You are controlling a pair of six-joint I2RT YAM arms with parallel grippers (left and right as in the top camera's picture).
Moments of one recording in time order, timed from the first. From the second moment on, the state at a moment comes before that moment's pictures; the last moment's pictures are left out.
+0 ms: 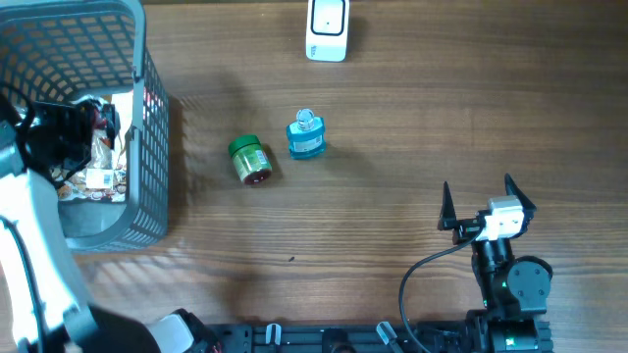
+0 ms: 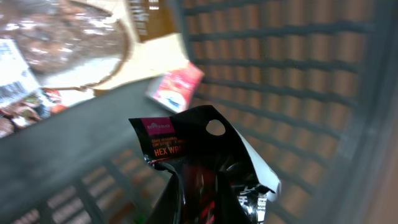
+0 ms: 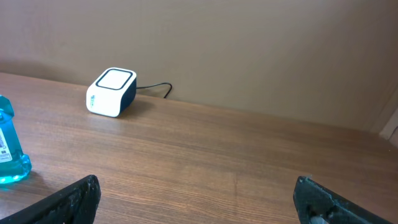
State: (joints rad) left arm 0.56 1.44 1.28 -0.73 0.41 -0.97; right arm 0.02 0.03 0.01 0.00 -0.05 -0.14
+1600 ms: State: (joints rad) left arm -0.79 1.98 1.32 -0.62 -0.12 -1.06; right arm 0.02 0.03 0.01 0.00 -0.05 -0.14
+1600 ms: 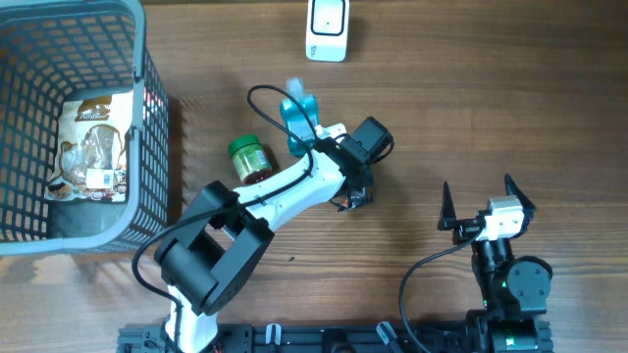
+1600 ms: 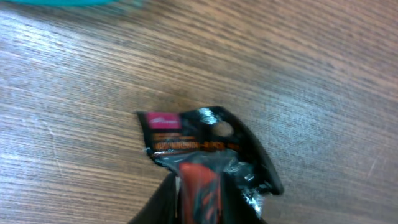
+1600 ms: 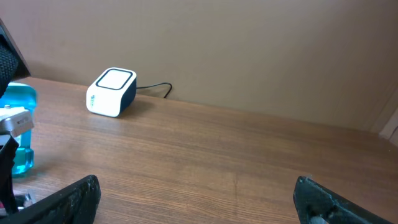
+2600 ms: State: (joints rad) left arm 0.11 1.47 1.82 -1.23 -0.22 -0.84; right arm 0.02 0.03 0.01 0.00 -0.05 -0.14
